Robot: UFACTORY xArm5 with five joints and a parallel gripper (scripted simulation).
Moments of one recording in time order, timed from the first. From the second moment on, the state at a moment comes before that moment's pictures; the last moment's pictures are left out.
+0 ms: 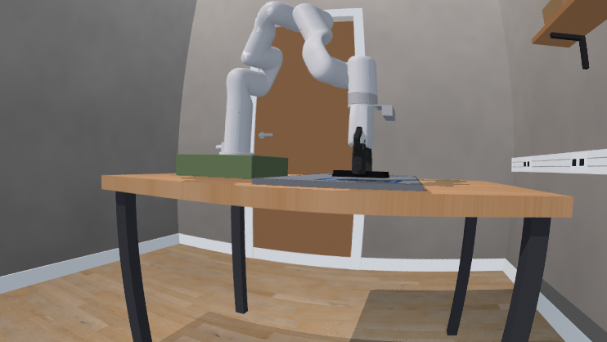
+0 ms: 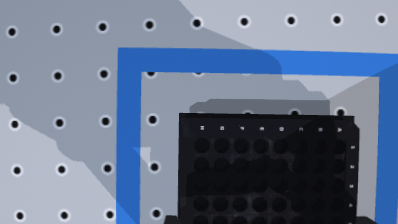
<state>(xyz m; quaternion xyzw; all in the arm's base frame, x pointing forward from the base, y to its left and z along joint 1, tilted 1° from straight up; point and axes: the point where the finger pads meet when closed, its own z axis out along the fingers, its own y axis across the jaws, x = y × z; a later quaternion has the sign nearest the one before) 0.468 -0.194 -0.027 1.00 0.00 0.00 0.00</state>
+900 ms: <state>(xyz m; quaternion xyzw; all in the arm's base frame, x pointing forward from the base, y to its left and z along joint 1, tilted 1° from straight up) 0.468 -0.194 -0.031 1.00 0.00 0.00 0.00</state>
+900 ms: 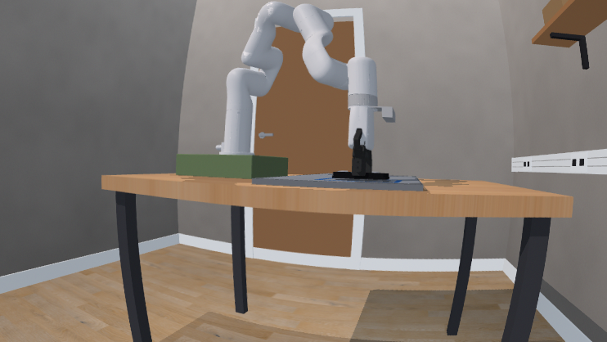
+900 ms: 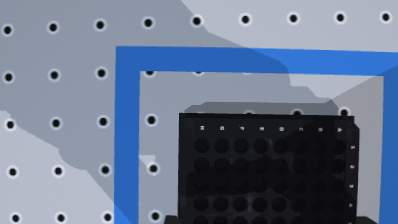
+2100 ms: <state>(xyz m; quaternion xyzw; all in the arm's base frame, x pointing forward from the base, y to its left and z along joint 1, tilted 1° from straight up) 0.468 -0.194 -0.034 1.00 0.00 0.00 0.00</state>
